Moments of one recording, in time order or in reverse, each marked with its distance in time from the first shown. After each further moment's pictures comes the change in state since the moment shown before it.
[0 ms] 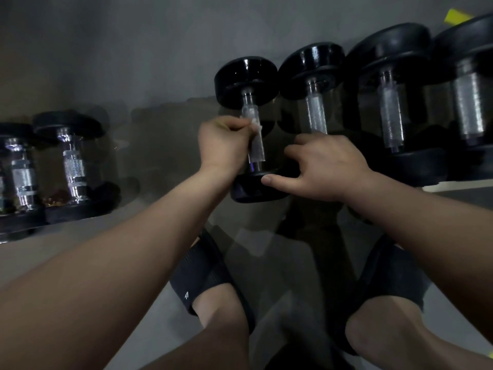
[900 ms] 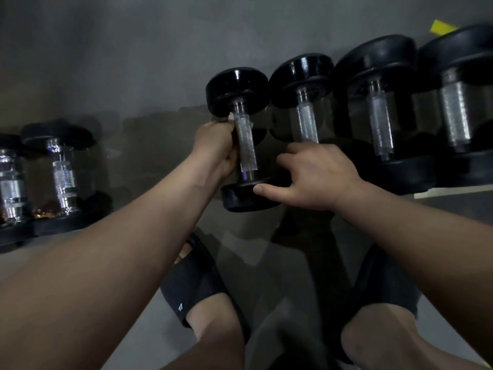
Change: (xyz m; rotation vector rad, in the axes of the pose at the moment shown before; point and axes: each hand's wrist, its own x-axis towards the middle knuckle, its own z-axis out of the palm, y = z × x) left_hand 0.034 0.006 0.019 -0.790 -0.046 -0.482; right_hand 0.000 0.001 0.000 -0.005 -0.011 0.008
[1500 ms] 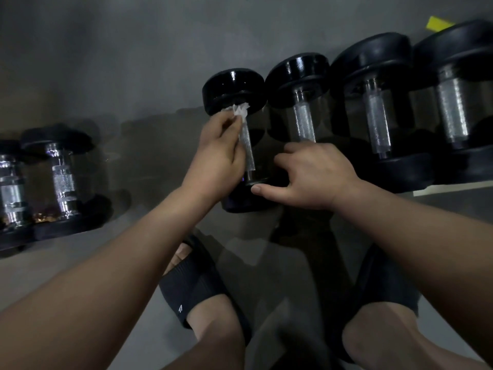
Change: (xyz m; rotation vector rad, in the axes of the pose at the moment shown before) left_hand -0.031 -0.008 -0.042 1.428 -0.258 1.007; right_hand 0.000 0.001 0.000 -0.017 0.005 0.018
